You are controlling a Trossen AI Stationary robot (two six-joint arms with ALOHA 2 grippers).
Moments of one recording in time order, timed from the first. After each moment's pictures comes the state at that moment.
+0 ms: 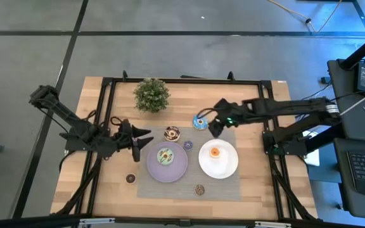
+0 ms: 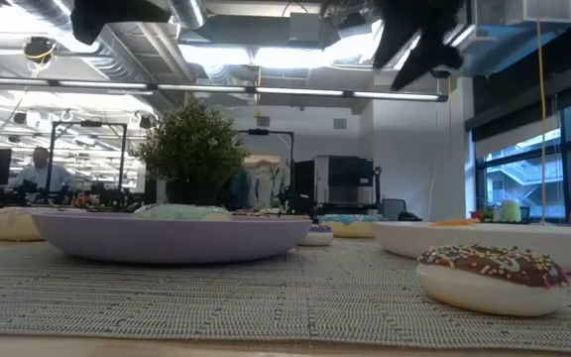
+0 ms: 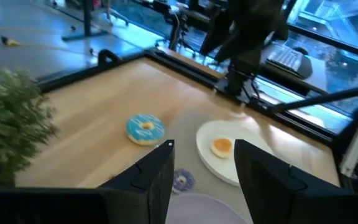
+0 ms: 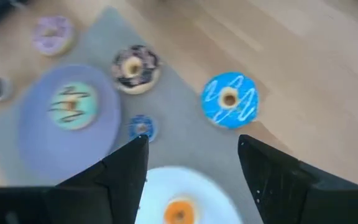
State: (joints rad) left arm -0.58 0.95 0.67 -0.12 -0.95 -0.67; right arm 0.01 1.37 1.23 -0.85 0.24 0.74
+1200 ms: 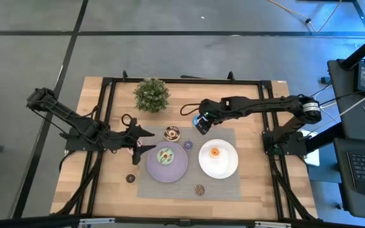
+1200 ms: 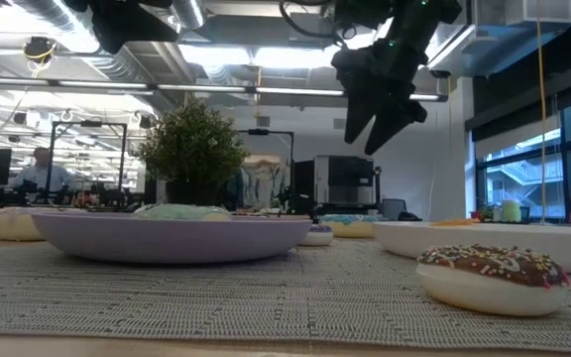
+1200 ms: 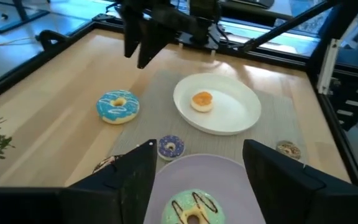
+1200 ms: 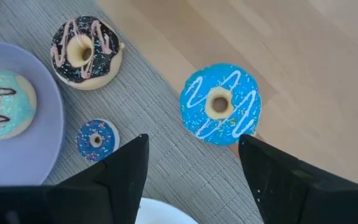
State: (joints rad) left arm -0.46 0.95 0.67 -0.18 -0.60 -0.43; right arm -0.12 1.60 1.22 -0.74 0.13 0.62
